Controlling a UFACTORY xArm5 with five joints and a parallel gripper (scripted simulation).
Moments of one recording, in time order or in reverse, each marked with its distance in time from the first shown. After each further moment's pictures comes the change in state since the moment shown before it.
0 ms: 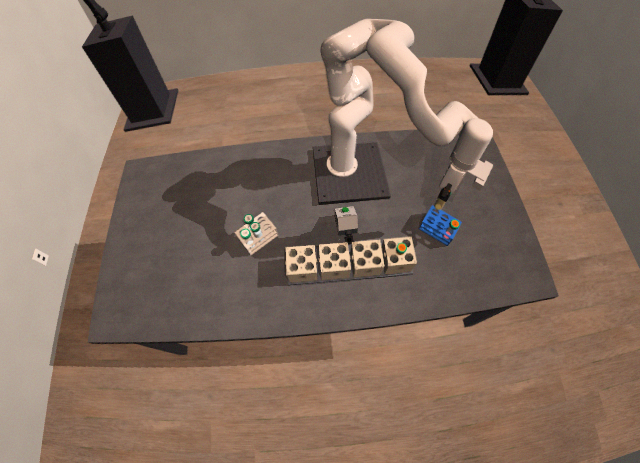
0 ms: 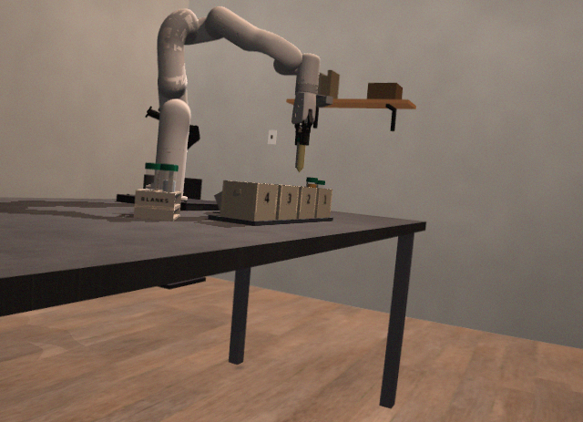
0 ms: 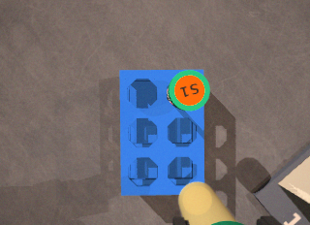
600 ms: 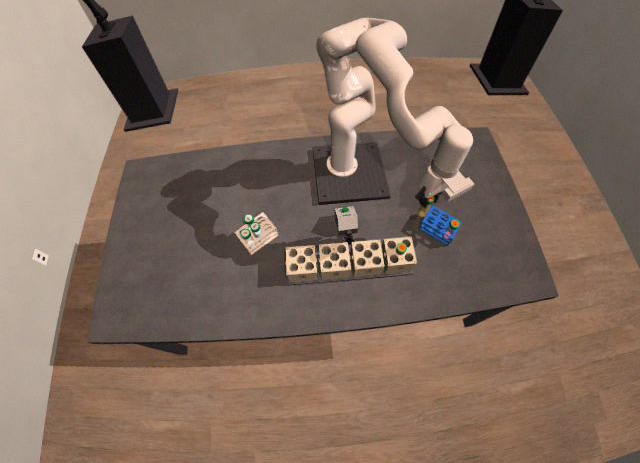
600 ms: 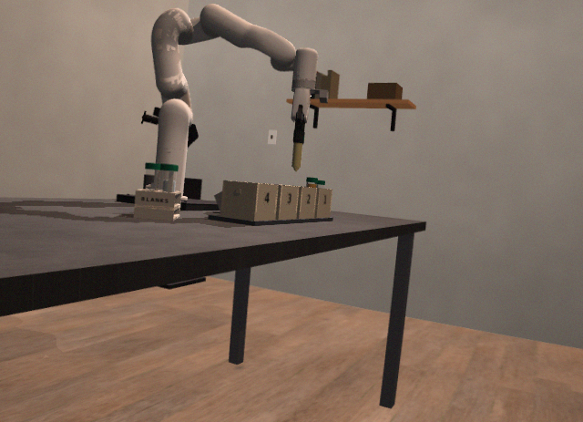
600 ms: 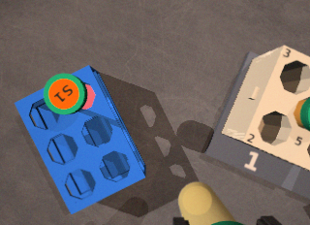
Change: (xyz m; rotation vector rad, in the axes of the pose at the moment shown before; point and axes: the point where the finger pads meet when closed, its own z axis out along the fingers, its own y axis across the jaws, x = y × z) arm -0.036 0.058 0.001 -0.001 -0.004 0.457
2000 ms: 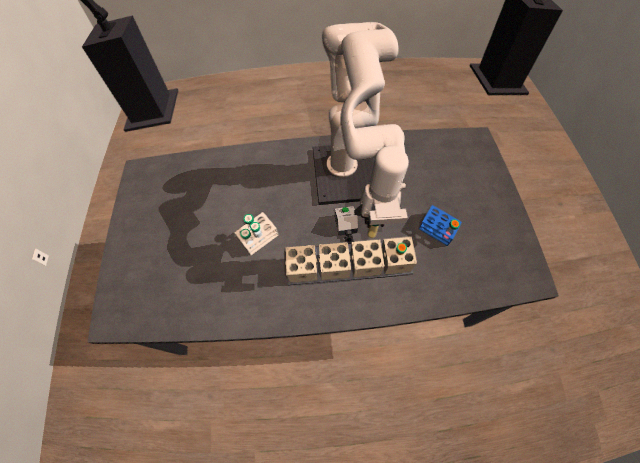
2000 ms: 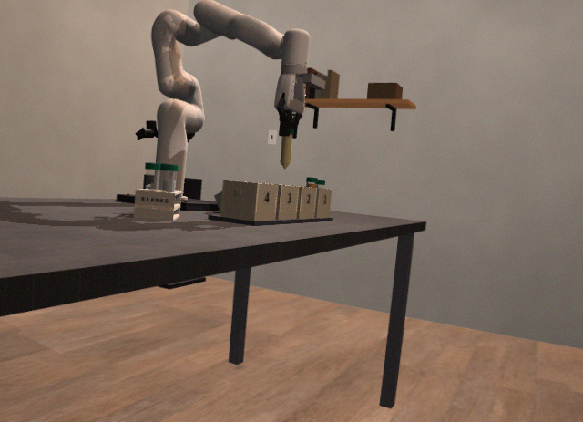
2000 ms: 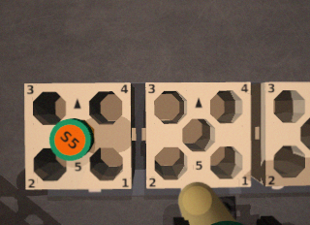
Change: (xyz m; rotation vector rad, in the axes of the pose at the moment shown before) arm -0.018 0.188 0.002 -0.003 -0.003 0.415
